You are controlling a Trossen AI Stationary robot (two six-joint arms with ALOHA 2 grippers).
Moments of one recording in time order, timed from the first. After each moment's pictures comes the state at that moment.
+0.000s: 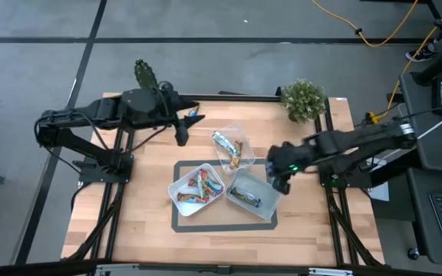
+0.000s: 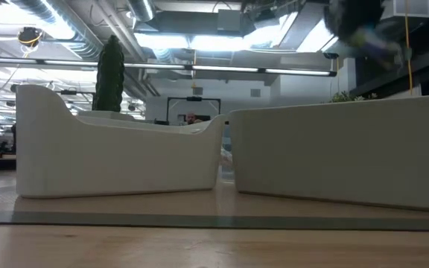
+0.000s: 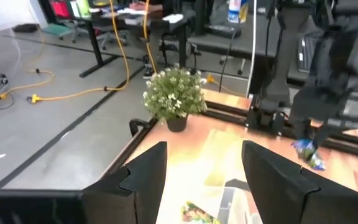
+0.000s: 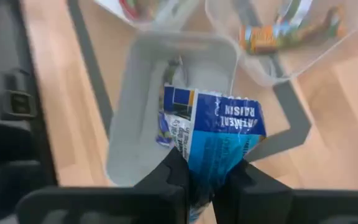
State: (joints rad) left arm 0.01 1.21 1.50 -0.61 -0.39 -0.15; right arm 0.25 1.28 1.22 -0.99 0.05 0.61
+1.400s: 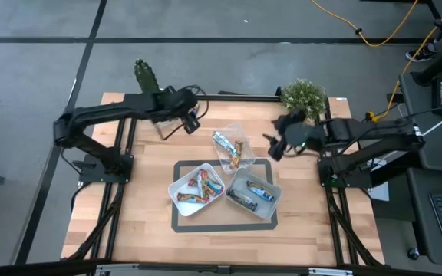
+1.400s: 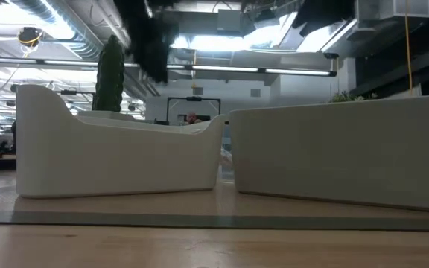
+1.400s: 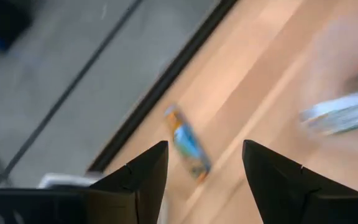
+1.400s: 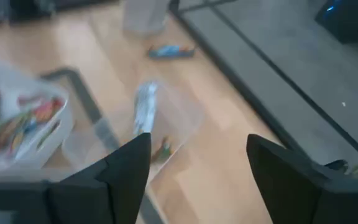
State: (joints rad) left arm 0.35 1.40 1.28 -0.83 -0.44 -0.14; right arm 0.12 1.18 1.22 -0.84 0.61 0.36
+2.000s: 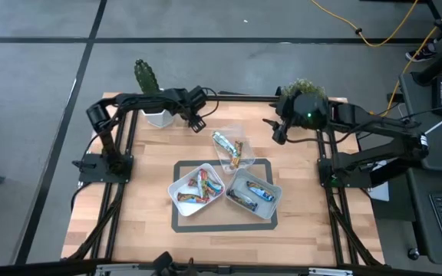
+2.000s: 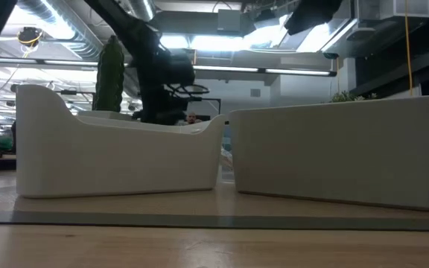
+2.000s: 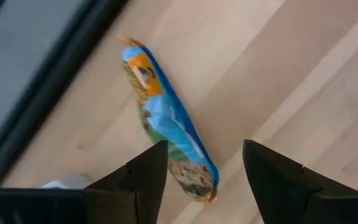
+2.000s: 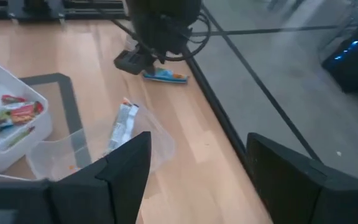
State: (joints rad) left arm 0.59 1.79 1.22 -0.67 -0.19 -0.08; right arm -0.16 1.12 1.22 -0.68 0.34 -0.07
